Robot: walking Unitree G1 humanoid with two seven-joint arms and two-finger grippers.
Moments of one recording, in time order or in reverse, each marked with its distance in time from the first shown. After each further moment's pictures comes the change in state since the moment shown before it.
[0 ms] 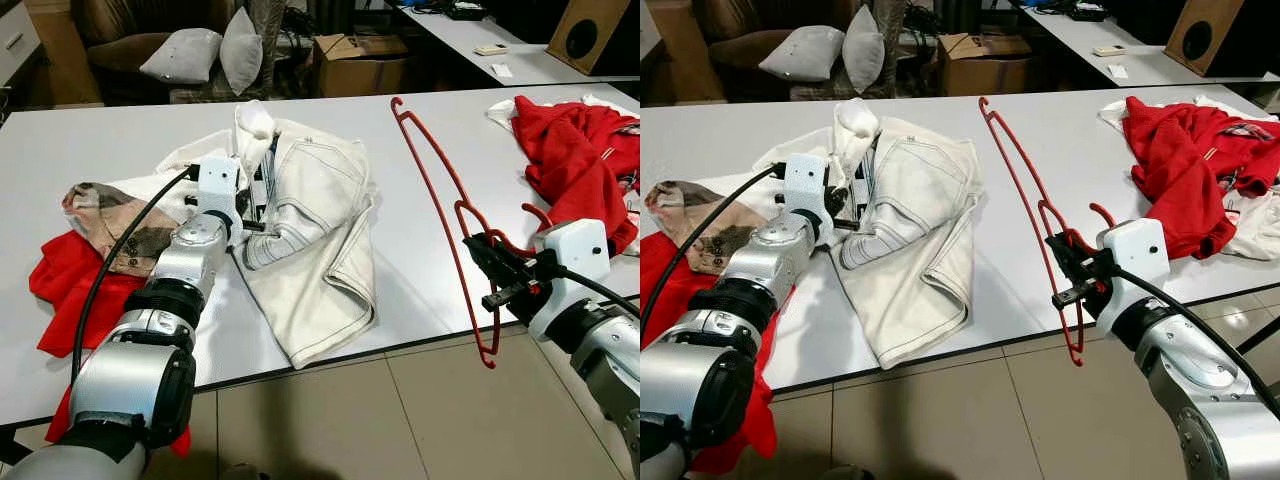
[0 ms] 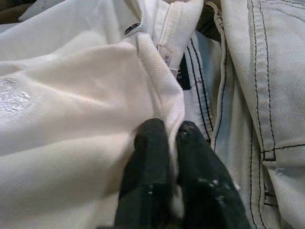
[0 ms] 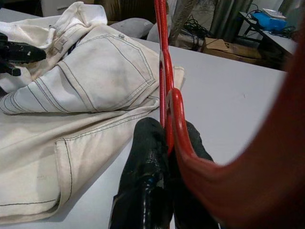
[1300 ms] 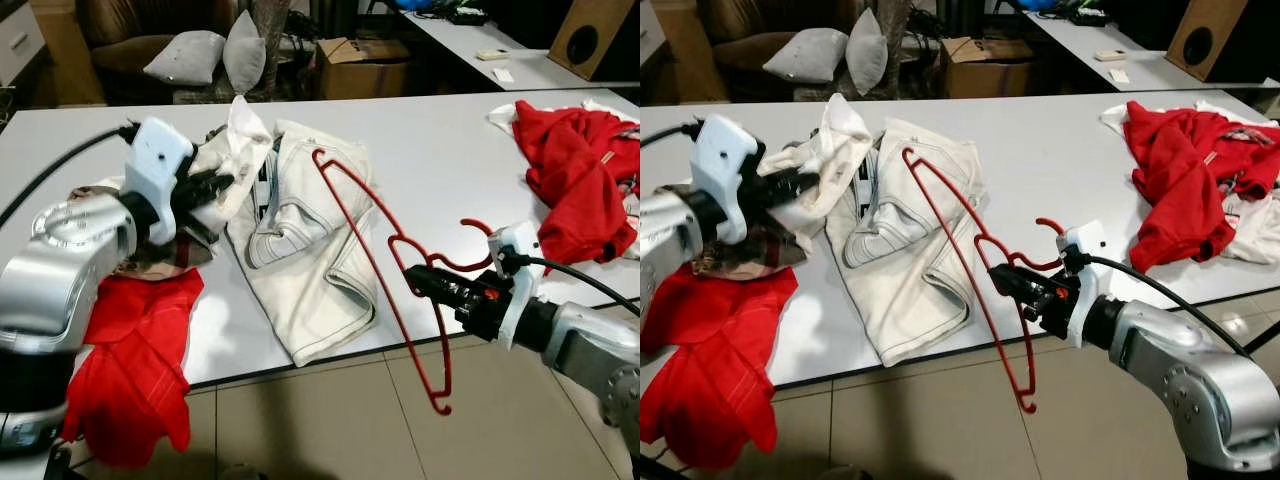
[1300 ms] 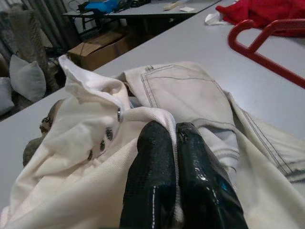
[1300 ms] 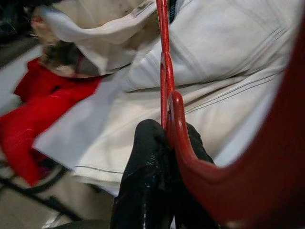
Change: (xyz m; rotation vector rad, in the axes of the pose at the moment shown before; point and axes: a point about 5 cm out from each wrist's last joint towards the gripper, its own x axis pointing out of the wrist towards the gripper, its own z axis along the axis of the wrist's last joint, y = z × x) left arm -0.113 0.028 0.067 0.316 -0.135 -0.439; right arm 0.024 0.019 -0.011 0.342 0.184 0.447
